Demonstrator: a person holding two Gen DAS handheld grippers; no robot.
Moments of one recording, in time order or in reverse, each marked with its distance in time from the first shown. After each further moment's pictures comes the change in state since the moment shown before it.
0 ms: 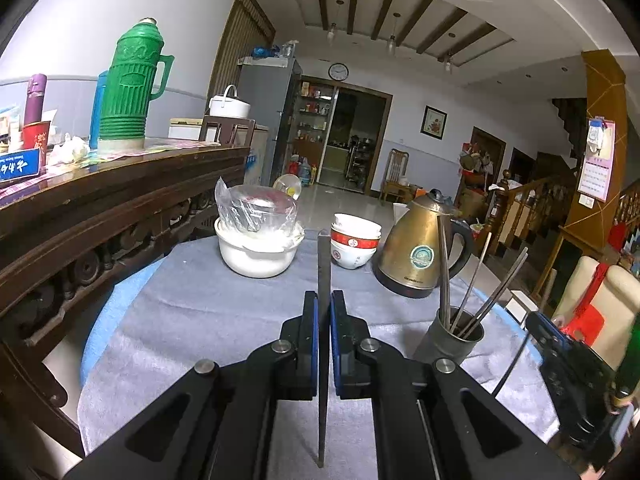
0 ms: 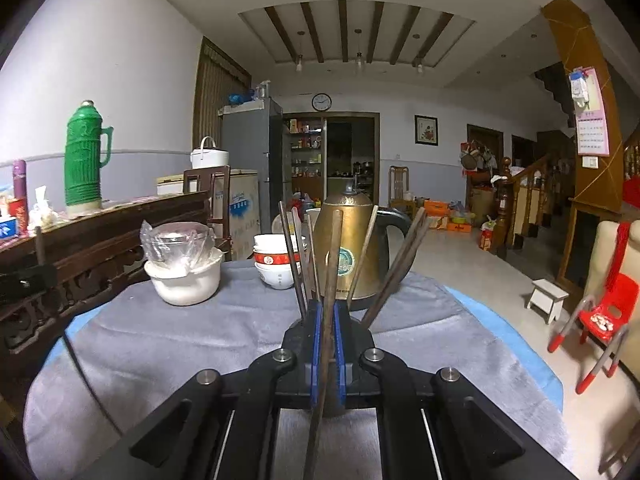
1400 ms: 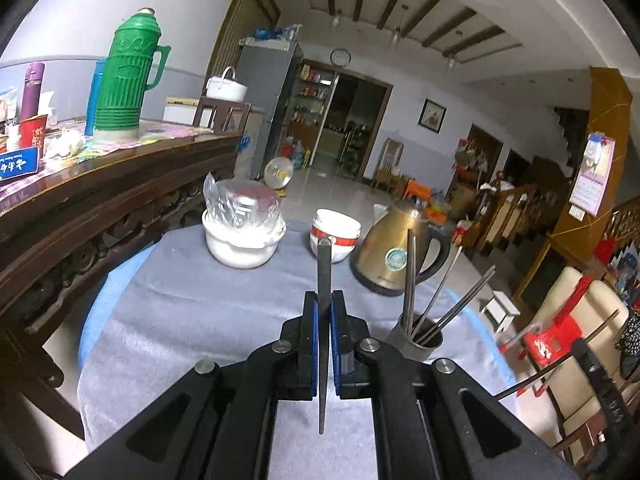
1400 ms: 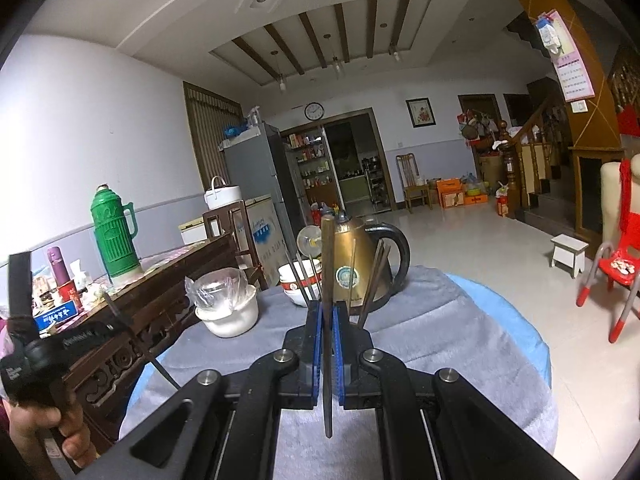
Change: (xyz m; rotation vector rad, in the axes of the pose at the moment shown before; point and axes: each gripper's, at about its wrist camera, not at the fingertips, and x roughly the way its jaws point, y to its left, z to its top) left arm -0.023 -0.021 0.031 -0.065 0.081 -0.032; right arm -0.096 -0.054 0.043 0.225 -0.026 0.107
